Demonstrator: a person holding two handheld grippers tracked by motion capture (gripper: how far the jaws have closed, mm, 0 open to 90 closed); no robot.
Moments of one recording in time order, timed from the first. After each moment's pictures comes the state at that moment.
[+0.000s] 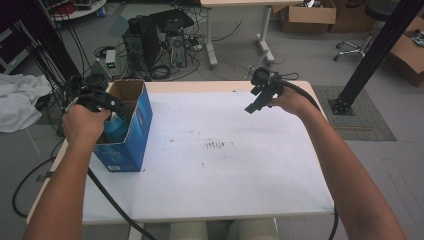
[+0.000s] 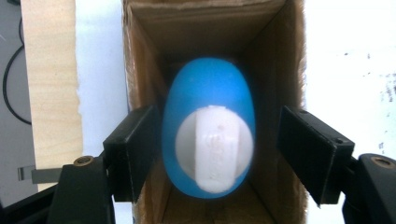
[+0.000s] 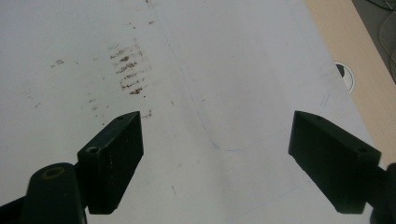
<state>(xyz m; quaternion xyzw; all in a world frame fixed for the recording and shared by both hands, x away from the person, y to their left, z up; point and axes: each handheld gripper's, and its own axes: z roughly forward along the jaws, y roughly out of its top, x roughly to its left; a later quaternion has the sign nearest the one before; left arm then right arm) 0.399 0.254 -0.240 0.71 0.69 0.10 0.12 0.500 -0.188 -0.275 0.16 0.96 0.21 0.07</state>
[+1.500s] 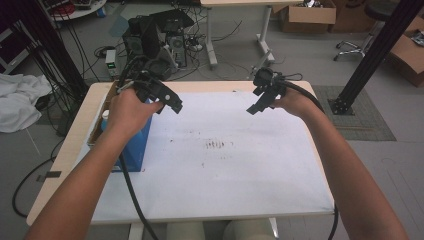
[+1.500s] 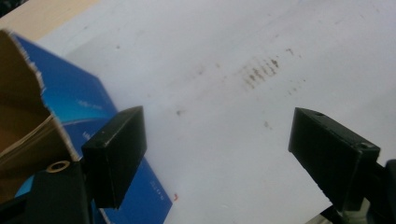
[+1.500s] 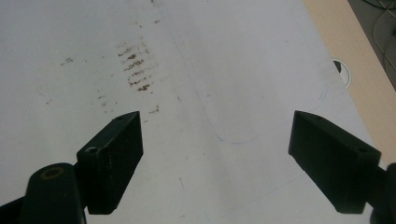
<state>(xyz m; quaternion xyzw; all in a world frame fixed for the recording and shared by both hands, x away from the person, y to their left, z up) 0.388 0.109 -0.191 0.86 0.47 0.11 0.17 0.486 -0.191 -0.265 0.17 0.96 0.21 0.08</state>
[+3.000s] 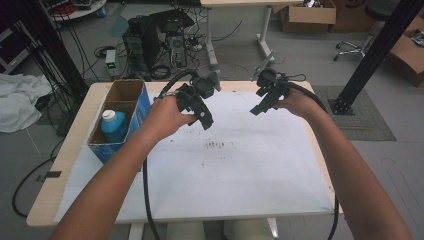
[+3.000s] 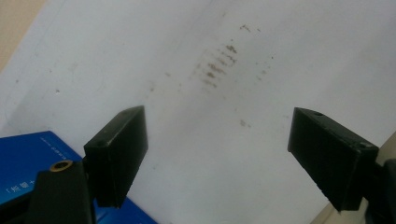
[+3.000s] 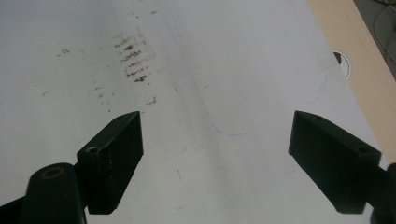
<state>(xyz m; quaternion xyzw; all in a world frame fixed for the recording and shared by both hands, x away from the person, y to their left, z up) 0.399 0.032 -0.231 0.93 0.34 0.09 0.10 0.487 -0.200 -0.268 0.17 0.96 0.21 0.08</state>
